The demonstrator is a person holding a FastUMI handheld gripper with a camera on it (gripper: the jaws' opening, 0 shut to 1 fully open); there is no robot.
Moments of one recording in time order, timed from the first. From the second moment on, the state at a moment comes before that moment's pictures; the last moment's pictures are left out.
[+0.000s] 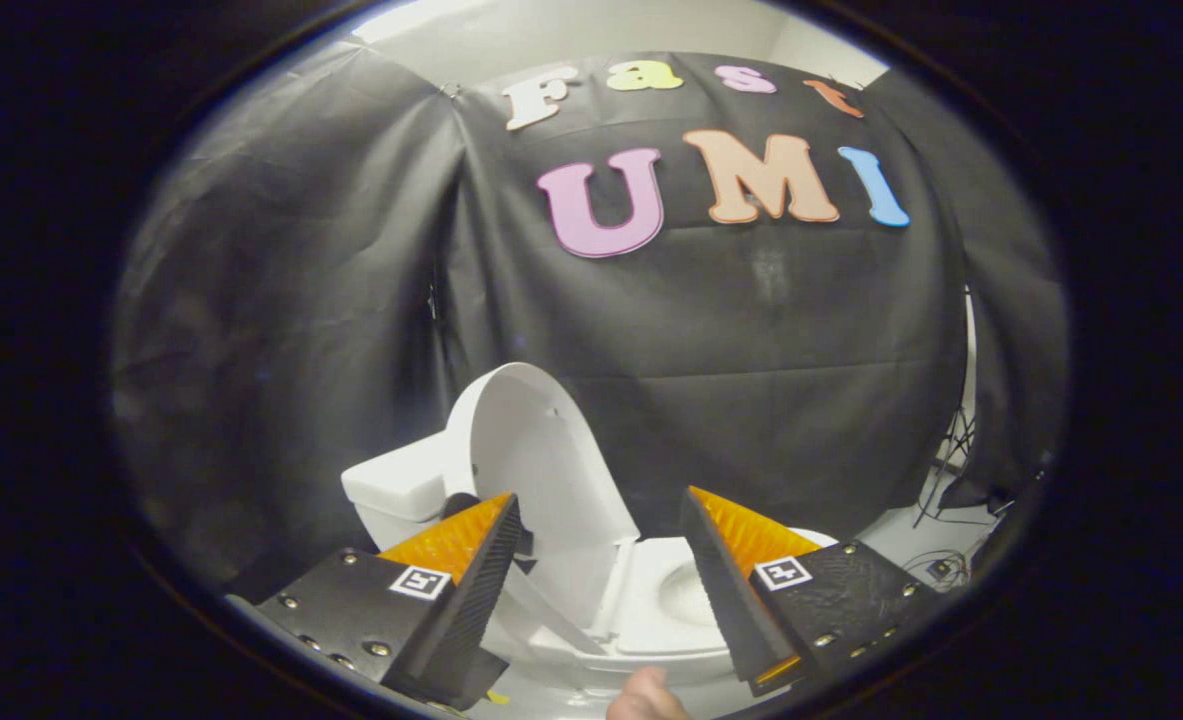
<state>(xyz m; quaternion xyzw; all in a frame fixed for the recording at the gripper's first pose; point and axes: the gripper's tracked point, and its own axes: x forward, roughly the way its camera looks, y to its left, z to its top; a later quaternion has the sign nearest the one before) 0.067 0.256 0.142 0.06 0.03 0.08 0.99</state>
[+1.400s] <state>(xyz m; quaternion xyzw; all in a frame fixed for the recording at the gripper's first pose) 0.024 0.010 0.116 0.02 0.03 -0.02 1.00</state>
